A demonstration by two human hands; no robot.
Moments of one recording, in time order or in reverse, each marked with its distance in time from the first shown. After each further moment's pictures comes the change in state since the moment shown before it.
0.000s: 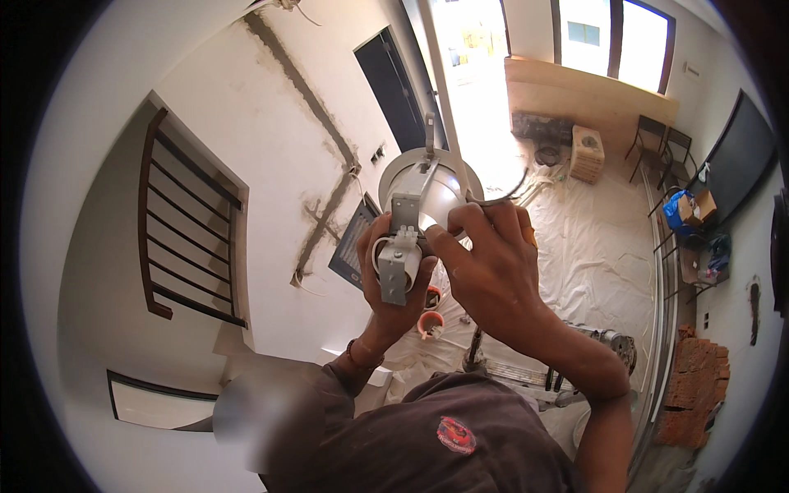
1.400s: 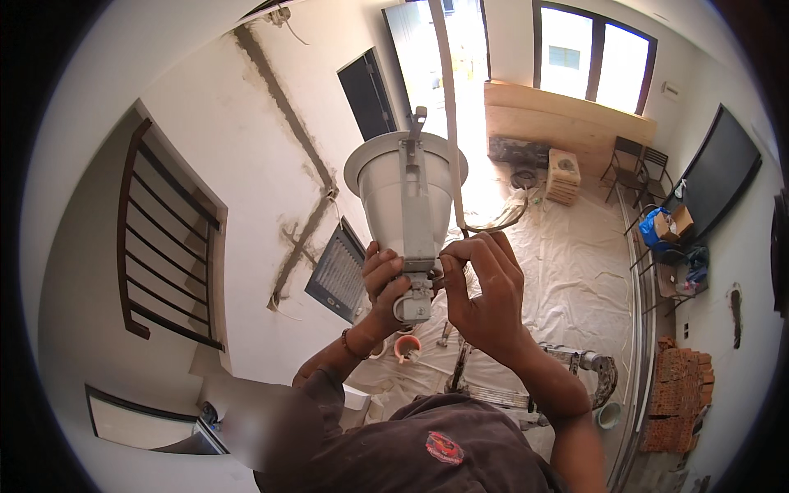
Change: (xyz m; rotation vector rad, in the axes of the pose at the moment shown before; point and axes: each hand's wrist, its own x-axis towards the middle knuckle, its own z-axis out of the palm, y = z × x) left_hand 0.021 -0.059 0.036 0.151 0.162 0.611; right_hand 0.004 0.017 0.019 0.405 0.180 0.277
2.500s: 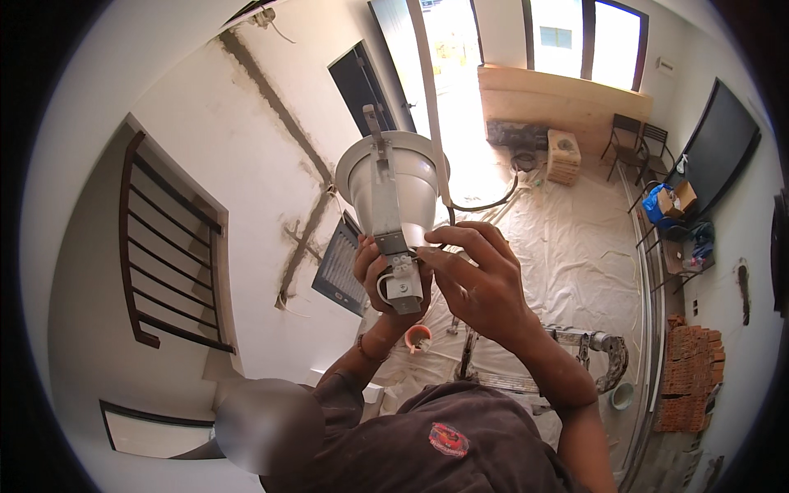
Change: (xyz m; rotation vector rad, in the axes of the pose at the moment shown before) left_hand -0.010 0.014 0.017 0.015 0.171 -0.194; right_hand -0.010 0.009 0.000 -0.096 -0.039 -0.230
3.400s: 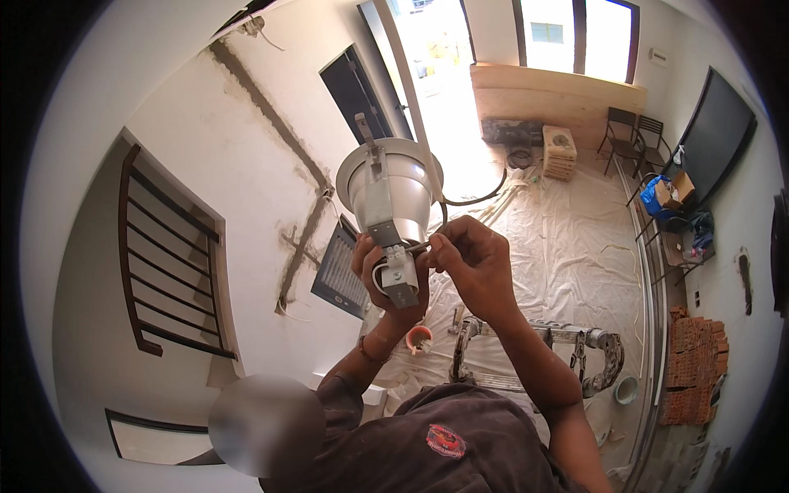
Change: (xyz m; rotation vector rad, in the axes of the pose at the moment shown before) left_hand -0.003 0.017 0.019 -0.024 -0.035 -0.110; right_hand -0.014 0.023 0.002 0.901 0.096 0.720
